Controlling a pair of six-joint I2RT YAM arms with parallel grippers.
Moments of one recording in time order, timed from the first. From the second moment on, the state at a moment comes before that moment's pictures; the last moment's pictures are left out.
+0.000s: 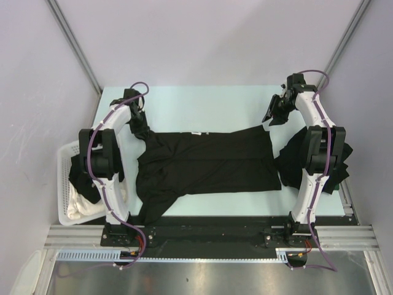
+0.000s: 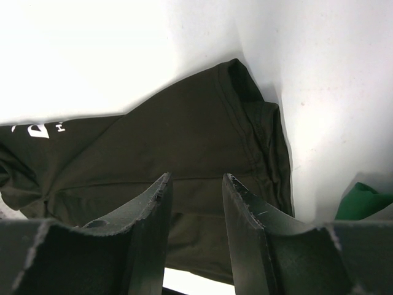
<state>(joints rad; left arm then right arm) -0.03 2.02 1.59 -0.78 0.04 -0.27 -0.03 2.09 1.87 -0.93 -0.31 0.34</state>
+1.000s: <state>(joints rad) -0.03 1.73 1.43 -1.01 -0.10 -0.22 -0.01 2.12 1.94 -0.93 -0.37 0.37</state>
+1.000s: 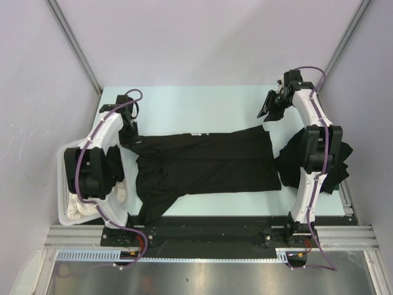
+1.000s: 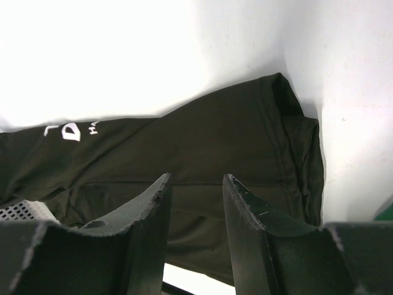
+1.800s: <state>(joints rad) -0.03 1.83 1.68 -1.06 -0.08 -0.22 -0.01 2.12 1.94 -0.93 -0.39 0.37</state>
